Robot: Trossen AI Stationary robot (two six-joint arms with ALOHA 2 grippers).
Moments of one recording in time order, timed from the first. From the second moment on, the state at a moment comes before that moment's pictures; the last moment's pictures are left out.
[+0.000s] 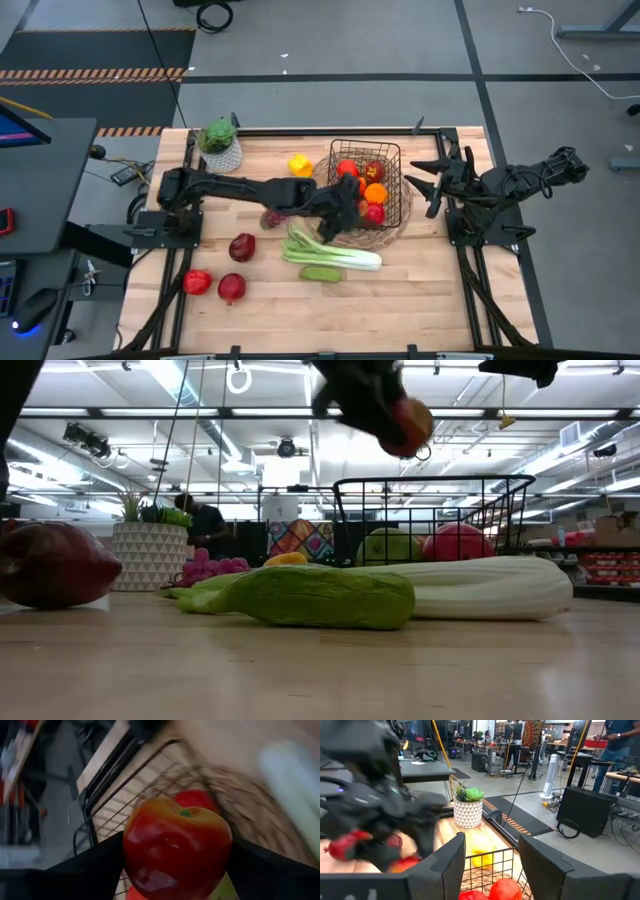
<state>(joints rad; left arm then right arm) -0.07 1.93 1.71 -0.47 -0.28 0.76 0.38 0.55 0.69 -0.26 0.83 0.05</state>
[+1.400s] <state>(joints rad) 0.03 2.11 1.71 -0.33 -0.33 0.59 0.38 0.55 0.69 -0.26 0.83 0.02</state>
